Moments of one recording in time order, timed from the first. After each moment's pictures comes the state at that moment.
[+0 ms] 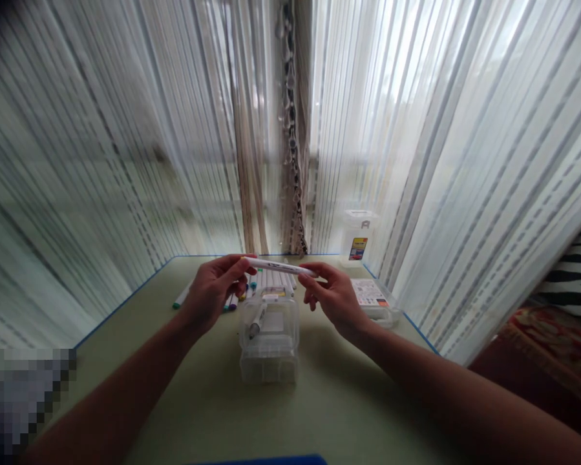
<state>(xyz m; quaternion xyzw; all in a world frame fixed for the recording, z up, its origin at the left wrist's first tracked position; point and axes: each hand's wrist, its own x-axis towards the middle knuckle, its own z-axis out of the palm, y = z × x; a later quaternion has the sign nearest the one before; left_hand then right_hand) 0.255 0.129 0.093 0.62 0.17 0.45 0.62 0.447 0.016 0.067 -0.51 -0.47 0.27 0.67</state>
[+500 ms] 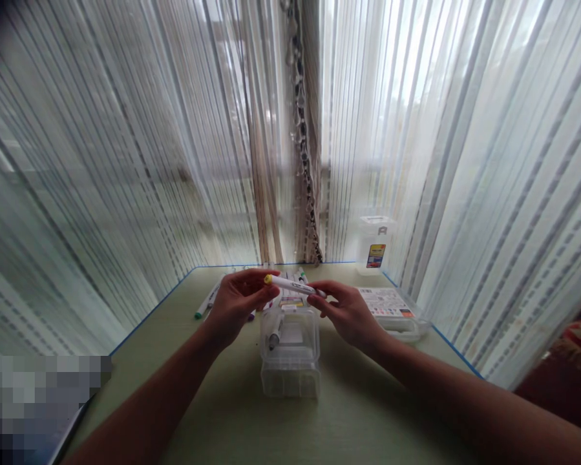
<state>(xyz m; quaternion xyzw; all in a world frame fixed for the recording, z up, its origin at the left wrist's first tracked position) 0.253 0.118 0.094 0.65 0.12 0.43 0.61 0.450 0.020 0.056 -0.55 -0.56 0.21 0.58</state>
